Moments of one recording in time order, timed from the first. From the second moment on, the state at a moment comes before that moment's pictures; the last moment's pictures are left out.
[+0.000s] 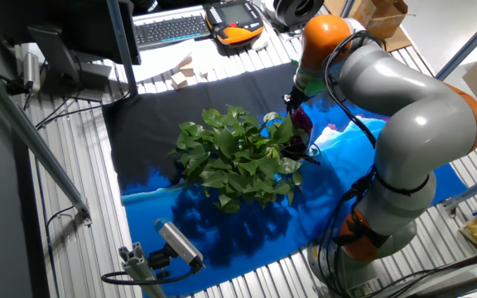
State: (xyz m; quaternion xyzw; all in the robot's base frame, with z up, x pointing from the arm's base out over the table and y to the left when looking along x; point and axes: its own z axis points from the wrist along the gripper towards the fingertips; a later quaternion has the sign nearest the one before) arm 0.512 0.001 0.236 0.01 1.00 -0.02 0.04
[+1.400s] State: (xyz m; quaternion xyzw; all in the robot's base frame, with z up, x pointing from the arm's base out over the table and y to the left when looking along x) arm 0.536 -0.013 0.220 0.00 1.00 -0.04 0.05
